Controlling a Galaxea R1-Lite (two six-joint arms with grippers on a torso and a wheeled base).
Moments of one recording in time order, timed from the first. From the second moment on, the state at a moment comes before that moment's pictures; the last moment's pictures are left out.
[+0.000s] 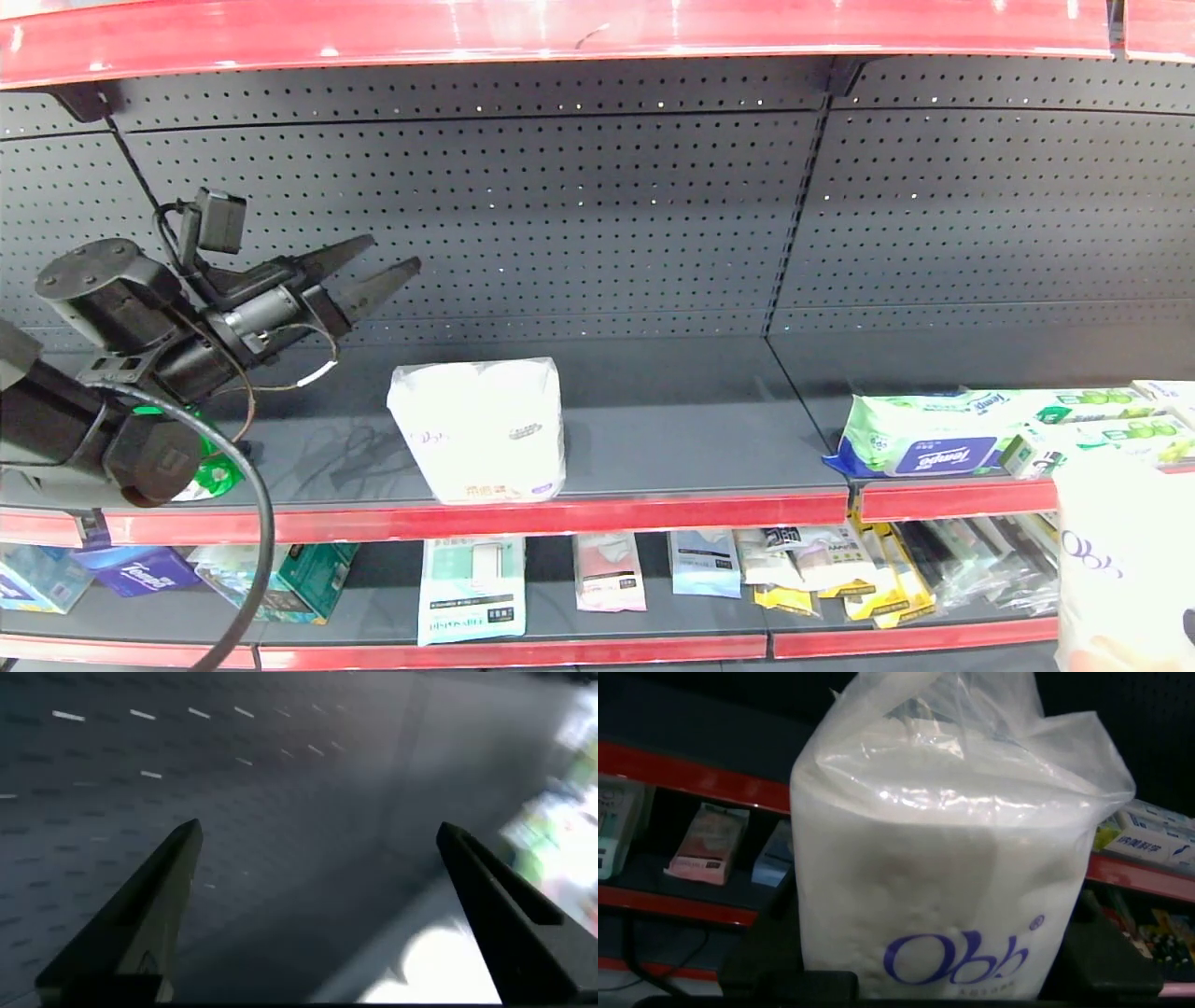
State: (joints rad) left arm 0.02 1.97 -0.79 -1.51 -0.73 -0.28; right arm 0.05 0.39 -0.13 -0.17 -0.05 -0.31
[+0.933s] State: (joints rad) left arm 0.13 1.61 -0.48 -1.05 -0.09 -0.05; right arm 0.05 0.55 -0.23 -0.18 -0.04 -0.28
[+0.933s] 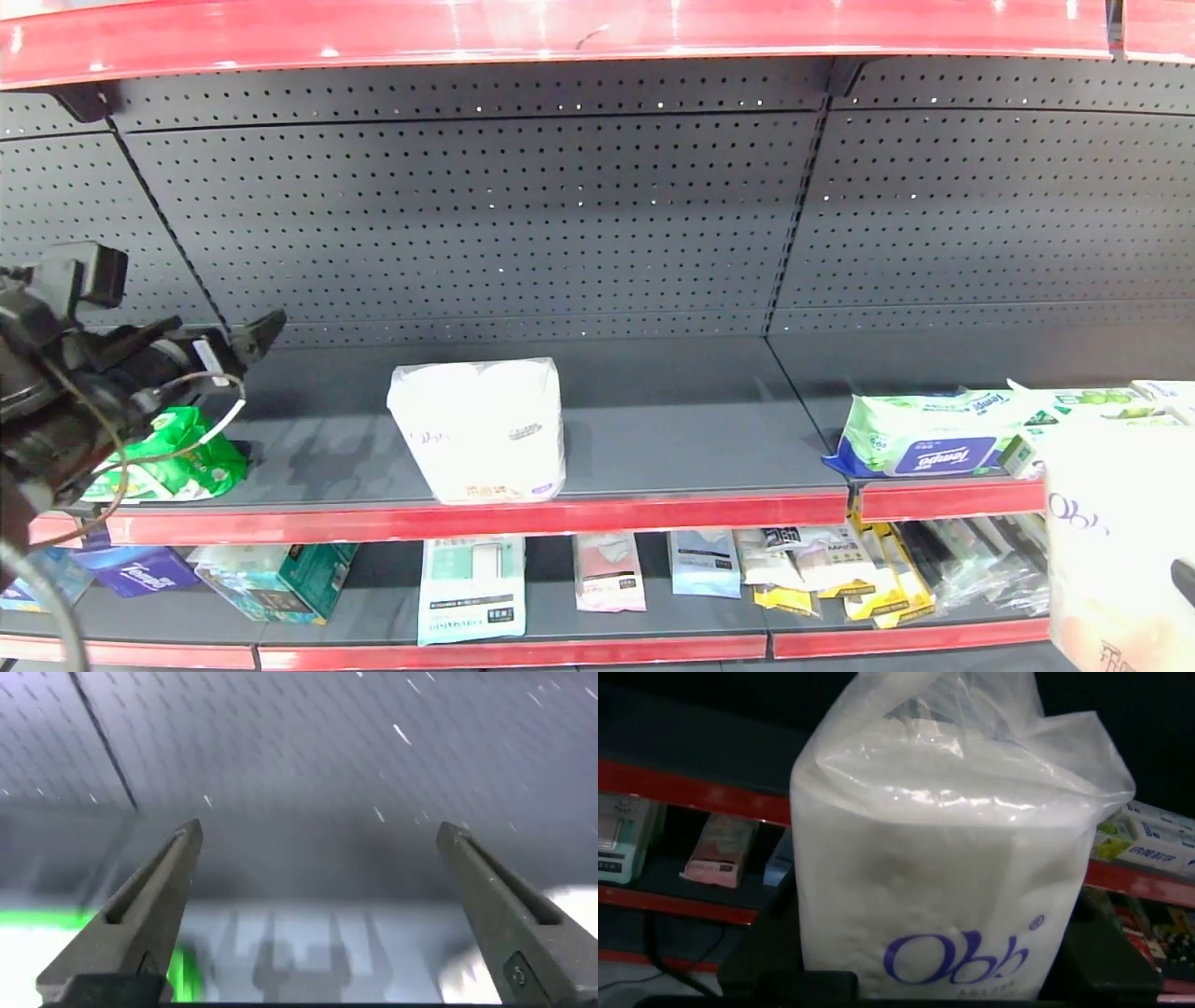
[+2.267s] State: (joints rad) left arm -0.17 0.00 -0.37 0.54 -0.03 0.11; right arm 0.06 1.08 -0.62 -0.19 0.14 -0.28
